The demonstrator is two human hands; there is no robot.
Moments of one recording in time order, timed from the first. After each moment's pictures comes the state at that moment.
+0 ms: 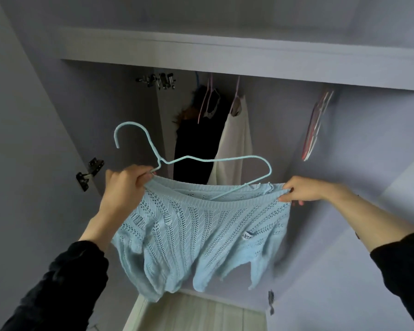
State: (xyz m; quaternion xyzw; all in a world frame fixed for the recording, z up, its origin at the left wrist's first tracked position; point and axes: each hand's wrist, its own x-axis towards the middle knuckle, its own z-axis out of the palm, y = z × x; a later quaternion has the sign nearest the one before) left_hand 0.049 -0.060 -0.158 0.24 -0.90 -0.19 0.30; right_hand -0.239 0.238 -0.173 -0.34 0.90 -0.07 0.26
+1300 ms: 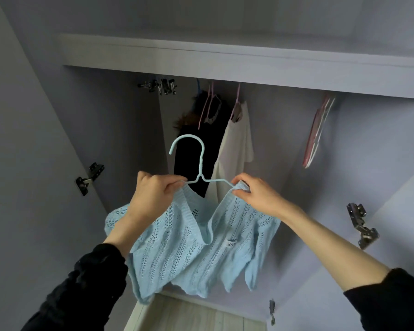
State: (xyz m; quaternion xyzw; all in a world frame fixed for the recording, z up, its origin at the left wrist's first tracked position) left_hand 0.018 -0.023 -0.158 0.15 -0.91 -0.22 0.31; right_hand -0.158 0.165 -0.174 -0.43 0.84 -0.31 0.12
